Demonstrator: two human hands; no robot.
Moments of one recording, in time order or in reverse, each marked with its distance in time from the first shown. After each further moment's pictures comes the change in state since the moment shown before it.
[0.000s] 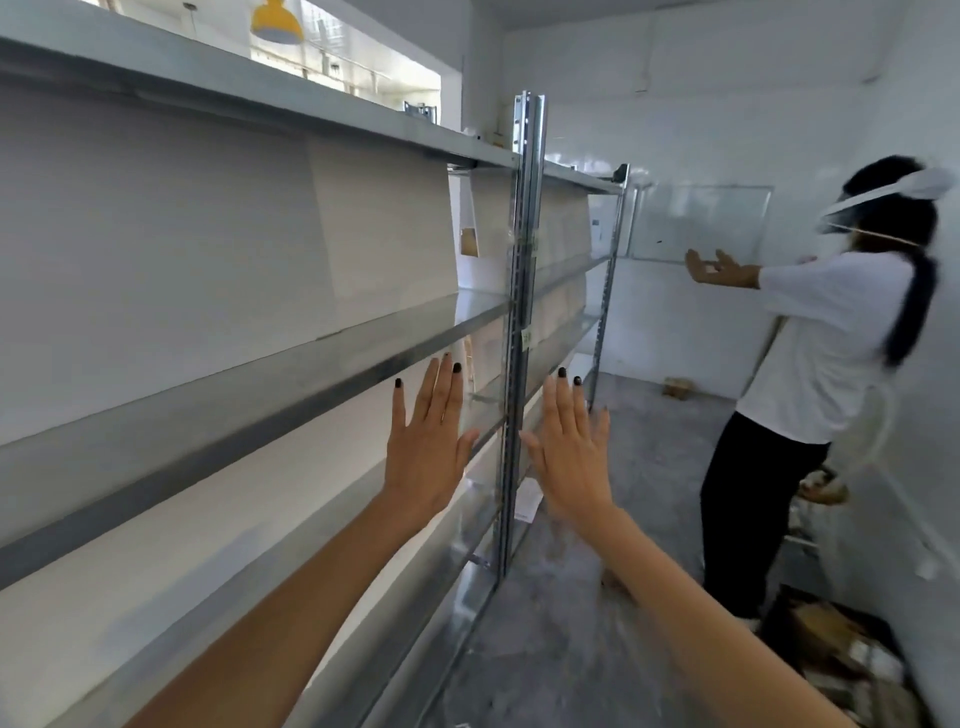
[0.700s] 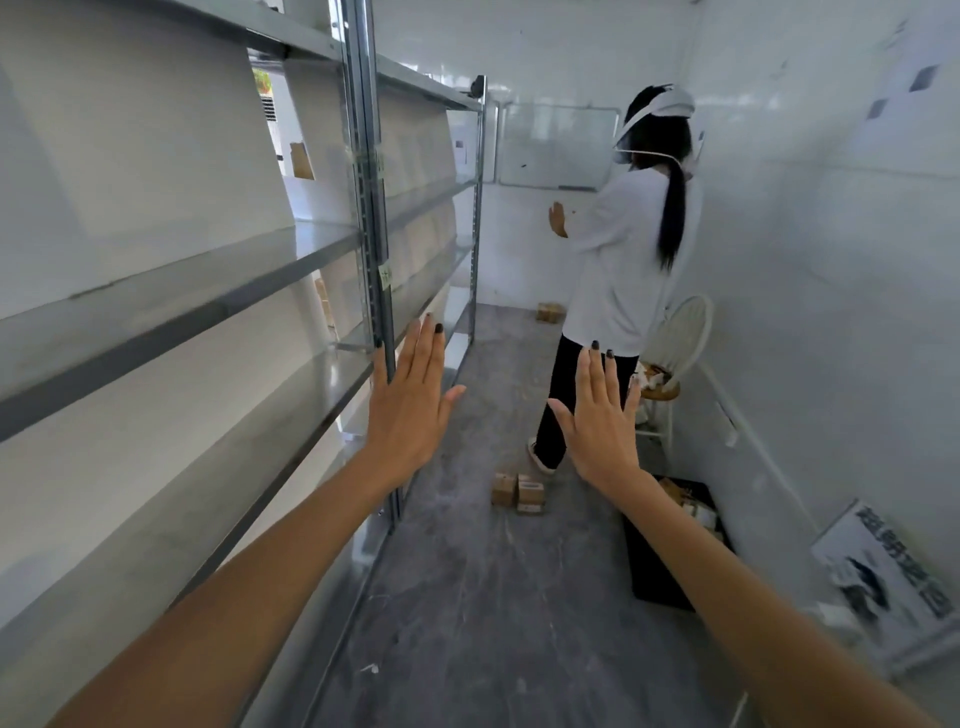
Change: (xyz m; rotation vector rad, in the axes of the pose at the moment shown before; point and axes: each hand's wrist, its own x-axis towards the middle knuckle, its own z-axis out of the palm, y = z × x) left_hand 0.046 0.149 0.077 -0.265 -0.117 0.210; right_hand -0.051 0.200 -0.019 -0.274 -0.105 0.345
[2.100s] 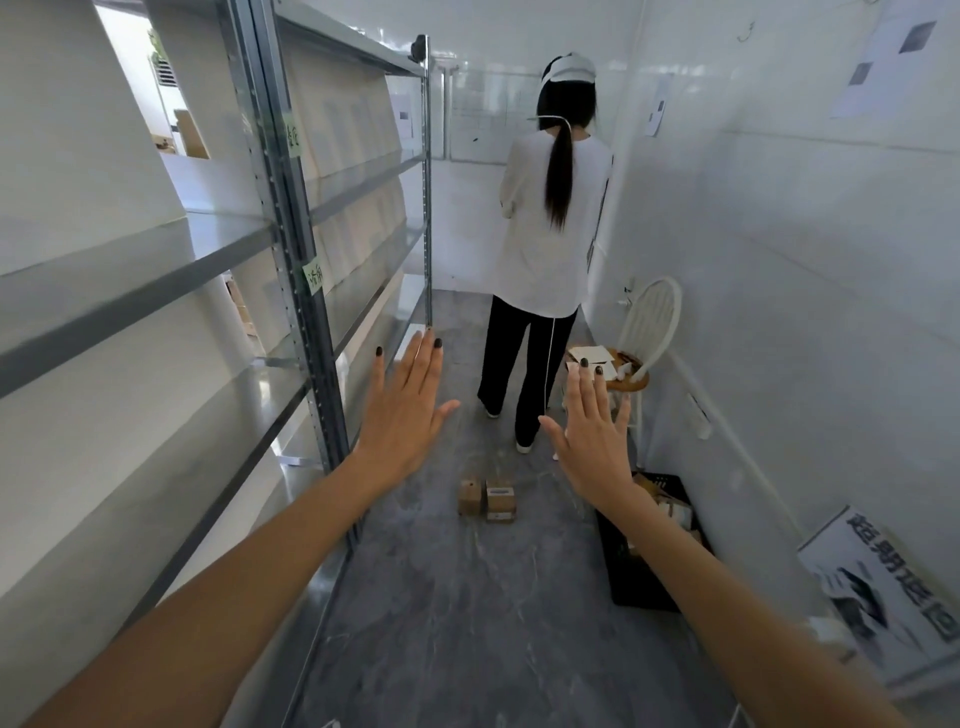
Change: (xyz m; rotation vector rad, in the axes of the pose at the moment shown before) left_hand 0.134 0.015 0.133 0.013 -0.064 0.178; right_hand 0.106 0.067 0.095 -0.014 -0.067 0.076
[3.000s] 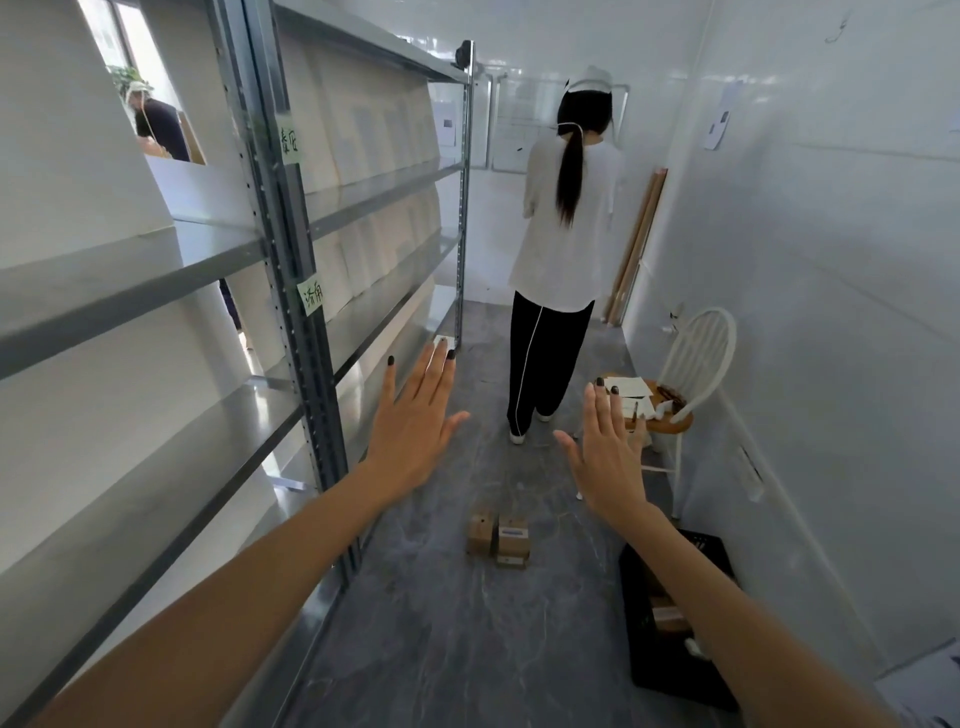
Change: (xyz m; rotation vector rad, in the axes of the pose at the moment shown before) left_hand 0.123 0.007 0.084 0.046 -0.029 -0.075; right_hand 0.145 0.064 0.075 0.056 -0.019 -0.045
